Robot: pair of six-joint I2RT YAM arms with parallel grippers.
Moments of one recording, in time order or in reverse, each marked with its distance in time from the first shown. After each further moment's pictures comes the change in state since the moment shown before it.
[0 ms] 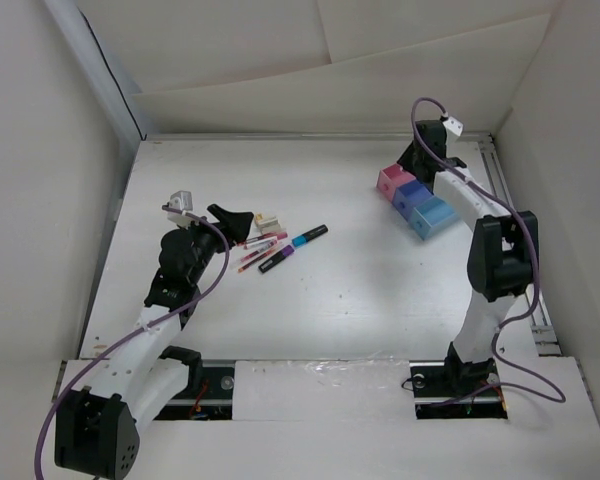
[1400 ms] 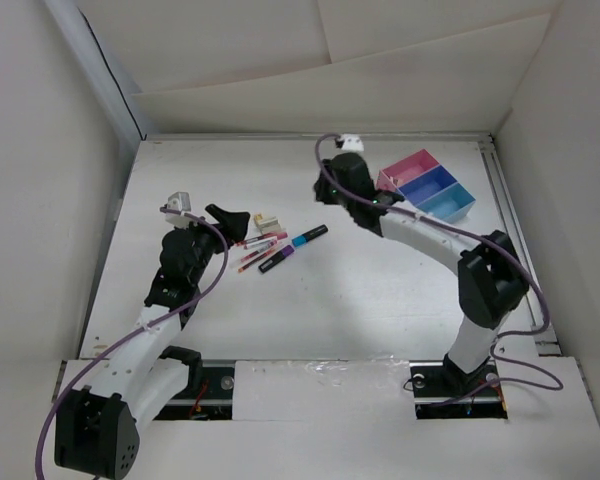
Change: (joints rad) left arm 0.000 0.004 0.000 -0.021 -0.058 0.000; right arm 0.447 -0.132 -0.151 0.173 -0.083 -0.146
